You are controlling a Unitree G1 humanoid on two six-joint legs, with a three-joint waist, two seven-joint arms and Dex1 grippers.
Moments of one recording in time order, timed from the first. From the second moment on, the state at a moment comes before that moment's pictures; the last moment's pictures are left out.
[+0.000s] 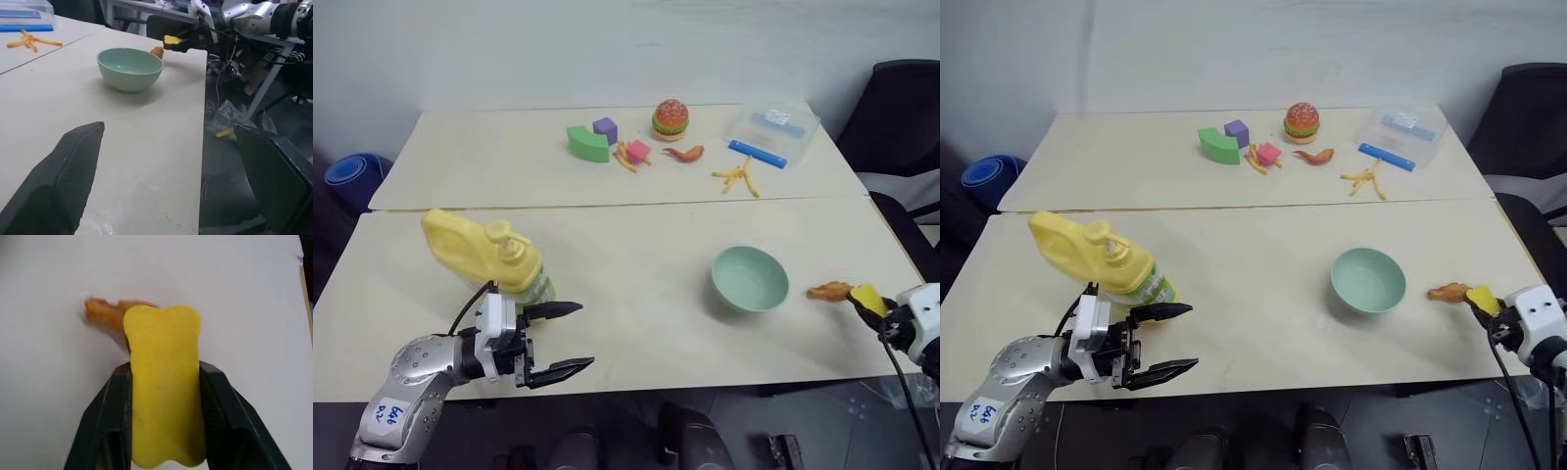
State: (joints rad) left arm 0.12 0.64 0.10 -0.35 -0.59 0.18 -1.06; right arm -0.08 -0.81 -0.41 0.64 0.16 -0.14 0.79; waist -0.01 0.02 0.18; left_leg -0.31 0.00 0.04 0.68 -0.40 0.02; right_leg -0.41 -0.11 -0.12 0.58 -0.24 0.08
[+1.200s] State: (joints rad) left arm 0.19 0.64 0.18 -0.36 -0.58 0.16 -1.05; right arm -0.17 -0.61 0.04 -0.06 0.17 0.36 0.72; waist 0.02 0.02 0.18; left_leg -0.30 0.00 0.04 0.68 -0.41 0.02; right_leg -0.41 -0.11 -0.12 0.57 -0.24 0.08
